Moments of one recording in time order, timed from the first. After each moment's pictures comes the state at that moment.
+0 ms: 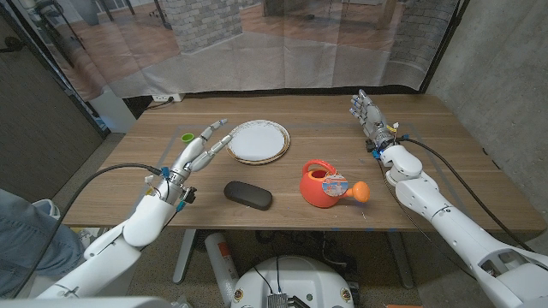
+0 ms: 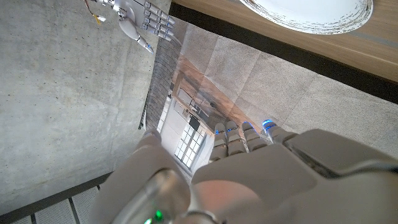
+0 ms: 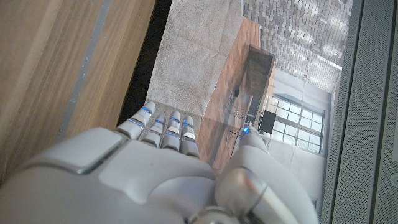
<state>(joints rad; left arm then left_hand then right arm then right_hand) 1.41 0.75 0.09 -1.80 0.16 -0.51 0.32 0.30 -0.01 0.25 0.02 0.26 0.06 0.01 0.22 0.18 0.04 -0.04 0.23 0.19 -0.05 -0.03 0.20 0.18 -0.15 -0.01 0.21 0.18 -0.82 -0.51 -0.37 -1.32 0.60 0.33 0.00 0.20 0.03 0.23 -0.08 0.19 0.17 0.05 0.19 0.18 0.16 0.05 0.20 0.18 0.04 0.01 0.18 0.17 0.11 -0.04 0.24 0.17</state>
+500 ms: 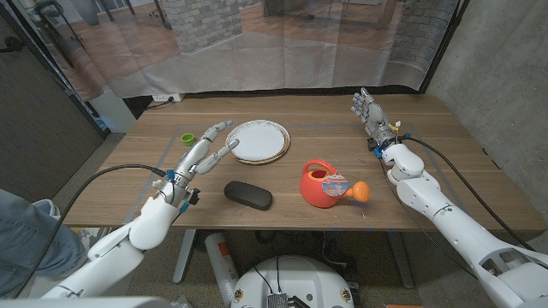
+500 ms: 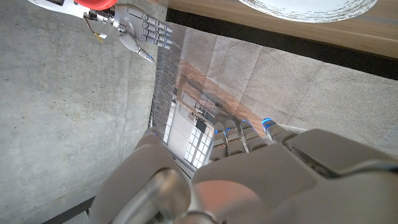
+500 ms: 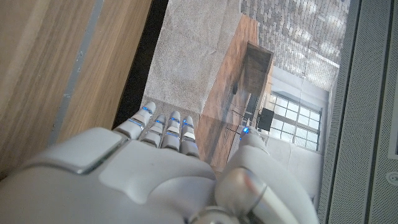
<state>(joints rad) 1.41 0.75 0.10 -1.82 0.30 -0.49 0.40 0.31 -0.01 0.26 0.01 0.27 0.07 0.00 0.22 0.18 0.06 -0.04 0.23 0.19 -0.03 -0.03 0.20 0.18 -0.13 0.00 0.21 0.18 -0.81 -0.51 -0.37 -1.32 0.60 0.34 0.00 0.20 0.03 0.23 -0.08 0.19 0.17 0.05 0.19 0.18 0.16 0.05 0.20 0.18 0.04 0.01 0.18 0.17 0.12 -0.04 0.24 0.17</state>
